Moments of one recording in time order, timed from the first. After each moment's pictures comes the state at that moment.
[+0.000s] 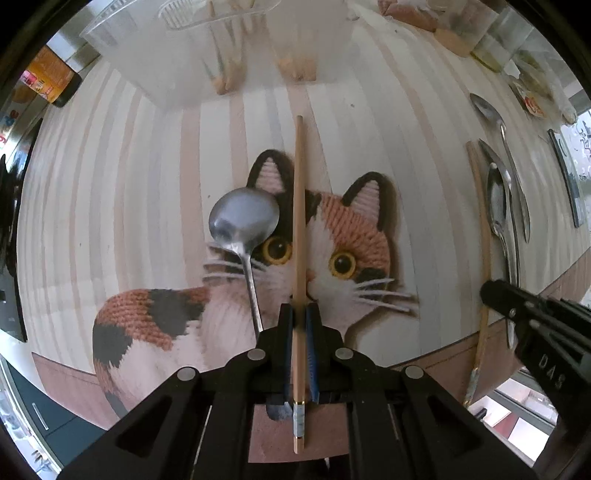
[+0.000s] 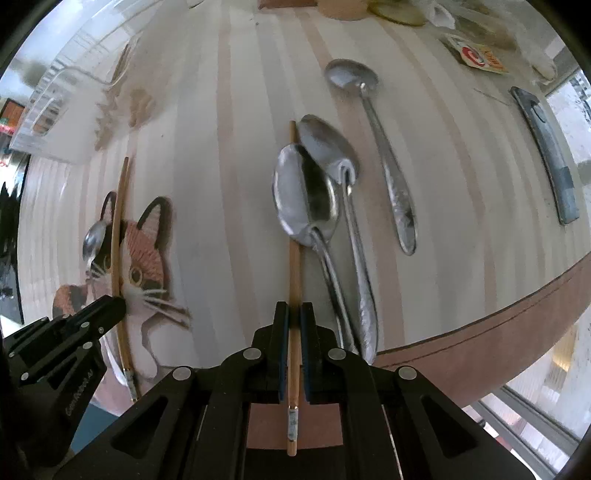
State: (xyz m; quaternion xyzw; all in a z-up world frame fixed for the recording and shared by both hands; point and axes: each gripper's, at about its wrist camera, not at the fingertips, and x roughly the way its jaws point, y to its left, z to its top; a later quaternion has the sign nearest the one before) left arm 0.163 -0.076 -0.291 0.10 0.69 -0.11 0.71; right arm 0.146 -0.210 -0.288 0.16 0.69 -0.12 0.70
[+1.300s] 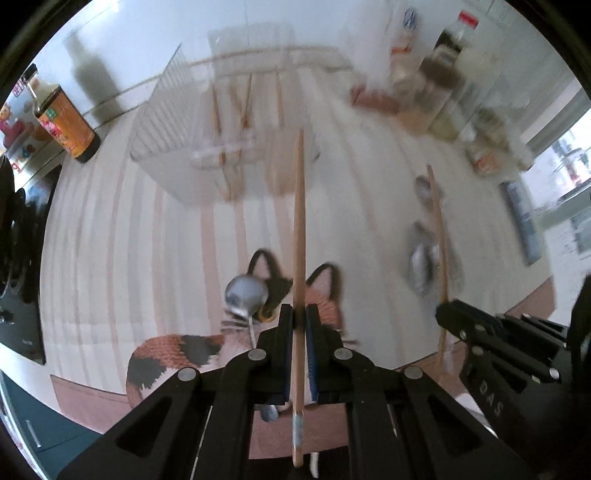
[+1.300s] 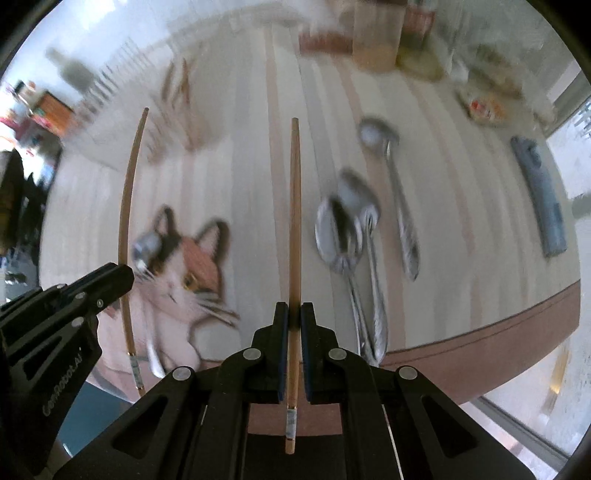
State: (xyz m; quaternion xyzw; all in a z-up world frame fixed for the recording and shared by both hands) left arm 0.190 -0.063 -0.173 0.07 0.61 -0.15 0.78; right arm 0.154 -0.175 -0.236 0.14 0.65 -0.09 0.74
